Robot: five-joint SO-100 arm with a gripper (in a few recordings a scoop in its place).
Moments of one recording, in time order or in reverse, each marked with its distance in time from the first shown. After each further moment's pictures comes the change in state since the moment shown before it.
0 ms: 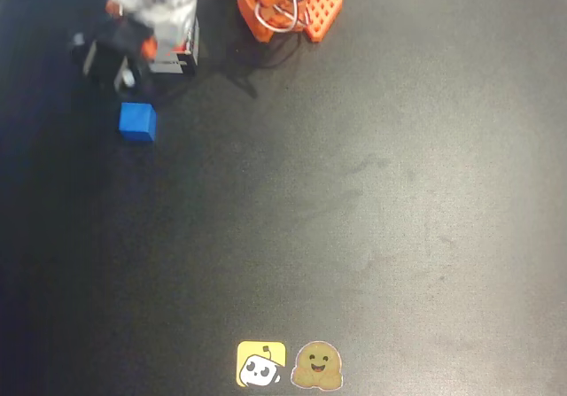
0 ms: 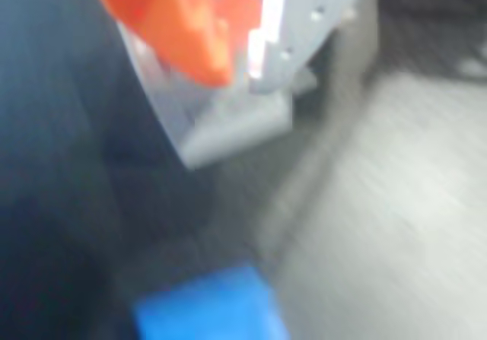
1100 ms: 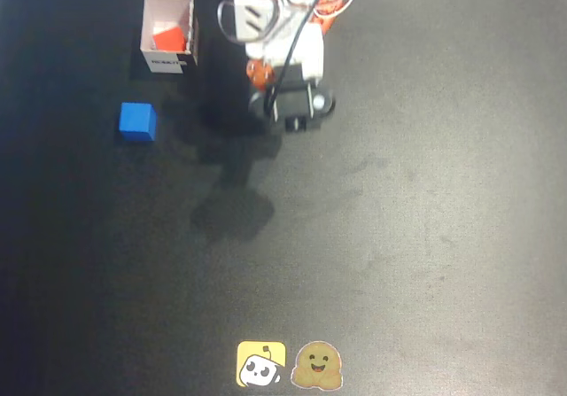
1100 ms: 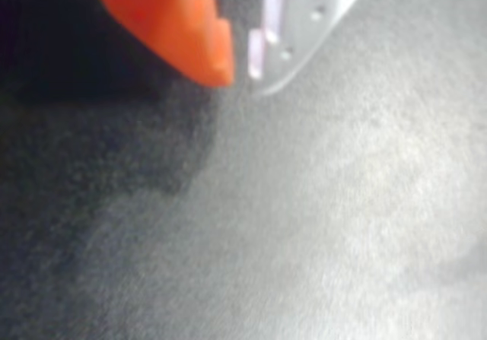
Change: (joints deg) arm -53.3 35.4 22.0 1.5 24.7
